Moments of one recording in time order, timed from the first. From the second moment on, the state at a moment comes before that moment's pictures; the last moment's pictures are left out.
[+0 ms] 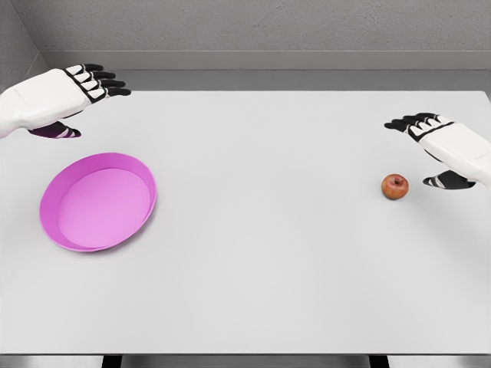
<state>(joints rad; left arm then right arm) -0.73 0.98 -0.72 -1.39 -0.54 -0.61 -0.05 -0.21 -1.08 0.43 -1.75 0.33 -0.16 0.06</state>
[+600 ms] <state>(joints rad) -0.73 0.98 -0.72 -1.39 -0.54 -0.61 -0.09 -0.44 -1.01 0.66 -1.75 0.32 0.04 0.33</state>
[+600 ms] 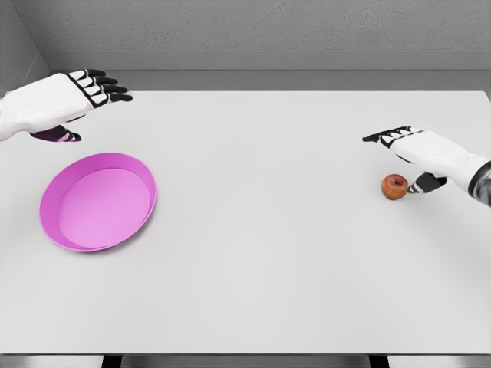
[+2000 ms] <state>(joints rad) -0.72 0.97 -0.72 -1.39 -0.54 -0.61 -0.11 -0.62 -0.91 0.83 -1.58 0.32 0.18 0.53</state>
